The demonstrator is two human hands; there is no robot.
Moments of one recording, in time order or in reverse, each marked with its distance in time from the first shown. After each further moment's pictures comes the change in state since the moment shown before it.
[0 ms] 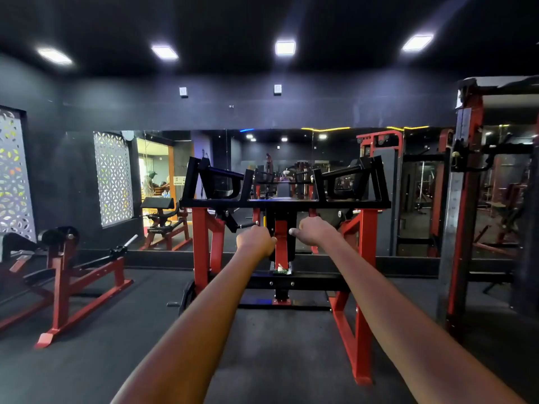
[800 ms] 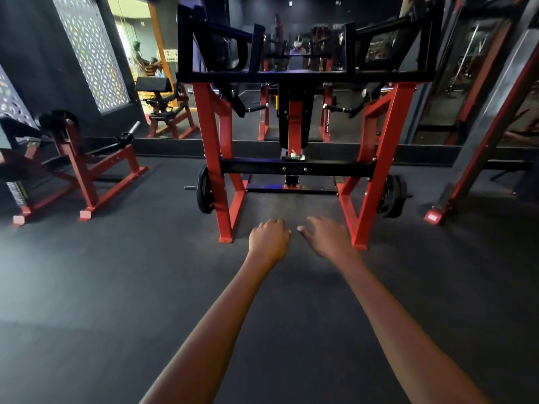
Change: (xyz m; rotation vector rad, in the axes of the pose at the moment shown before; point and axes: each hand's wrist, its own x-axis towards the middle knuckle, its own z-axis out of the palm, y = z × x) left_hand -0.135 -0.068 0.194 -0.125 -0.194 0.039; right_hand -0.115 0.000 0.234 0.055 -0.128 -0.002
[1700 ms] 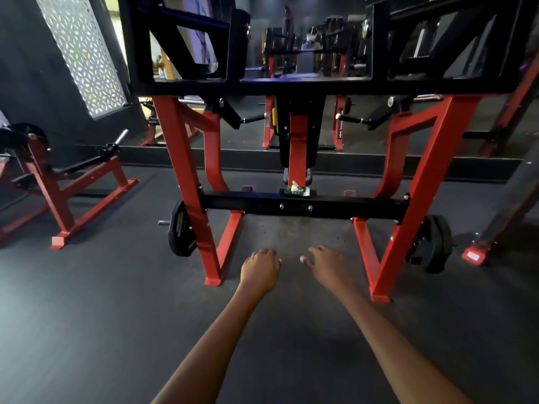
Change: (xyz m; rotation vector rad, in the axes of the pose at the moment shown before) left_hand 0.427 -0.036 0.128 -0.073 -0.135 -0.110; right_hand 0.441 0.150 0.100 0.029 -0.124 0.000
